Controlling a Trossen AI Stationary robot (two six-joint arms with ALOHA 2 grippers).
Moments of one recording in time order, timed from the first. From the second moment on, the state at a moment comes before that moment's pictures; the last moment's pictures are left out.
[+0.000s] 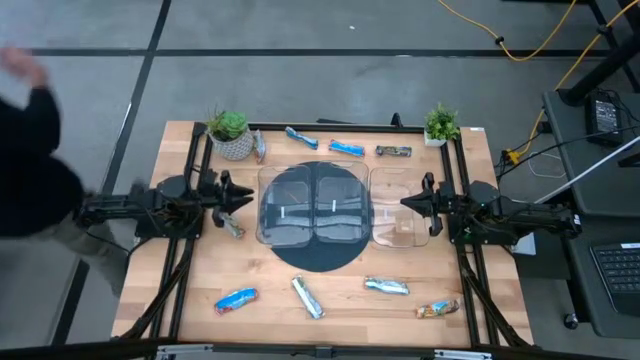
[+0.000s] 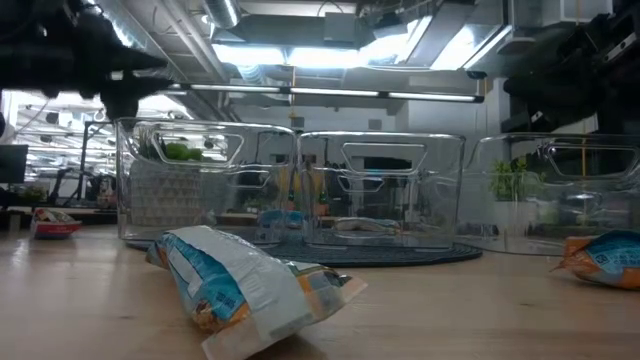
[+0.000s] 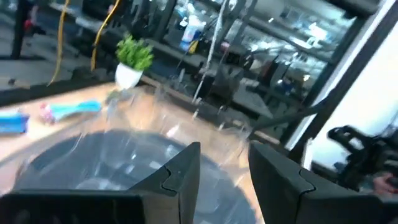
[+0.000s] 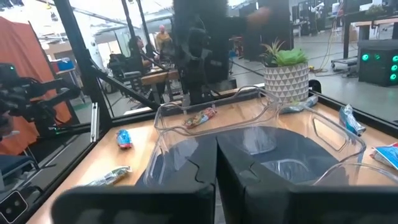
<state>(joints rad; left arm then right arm) 0.09 0.03 0.05 0.06 -0.04 -0.45 -0.08 0.02 0.01 0.06 -0.04 0.21</state>
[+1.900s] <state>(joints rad) 0.09 0.75 0.70 -1.24 0.00 -0.70 -0.08 0.02 0.01 0.07 -0.05 0.20</state>
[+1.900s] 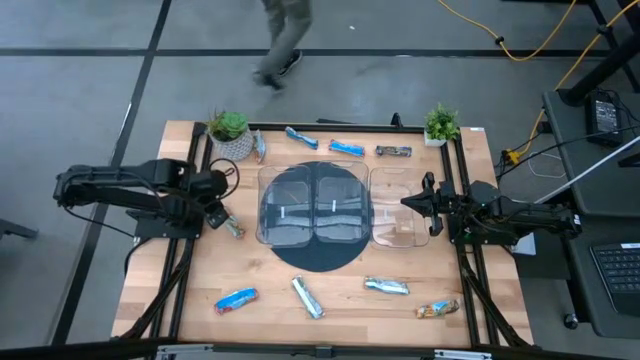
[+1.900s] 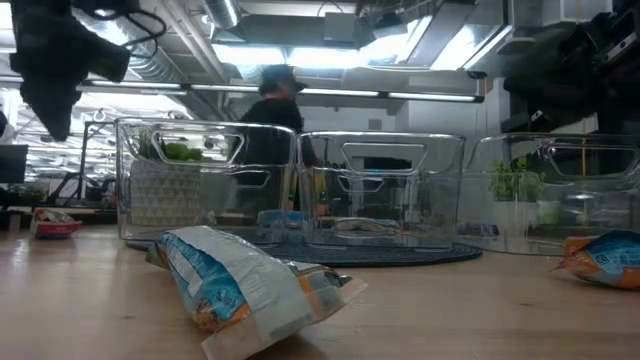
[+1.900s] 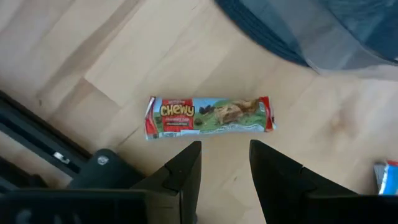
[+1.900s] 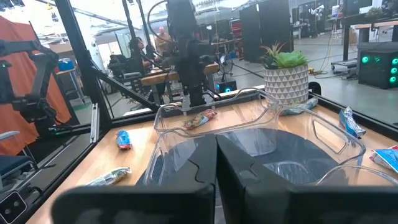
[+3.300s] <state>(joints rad) -0.04 1.10 0.51 -0.89 0.02 -1.18 -0.08 0.02 0.01 0.07 -0.05 0.20</state>
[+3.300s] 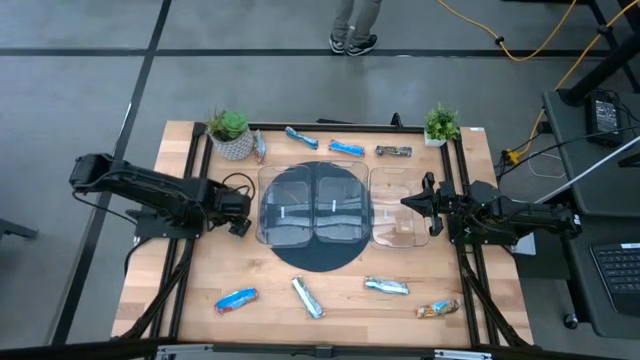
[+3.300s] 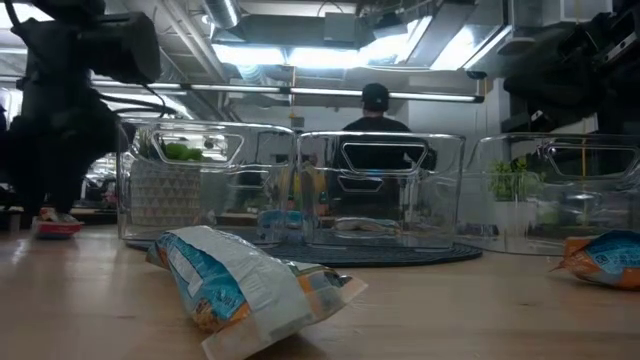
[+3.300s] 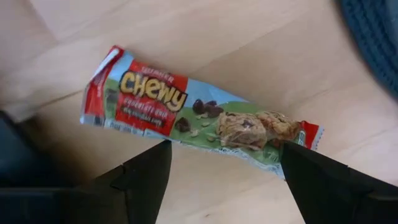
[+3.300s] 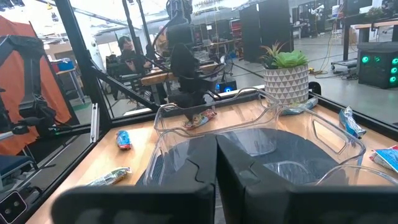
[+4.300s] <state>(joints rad) -0.14 1.26 0.57 -0.84 -0.02 -1.26 -0.08 0.02 0.01 0.07 -0.05 0.20</state>
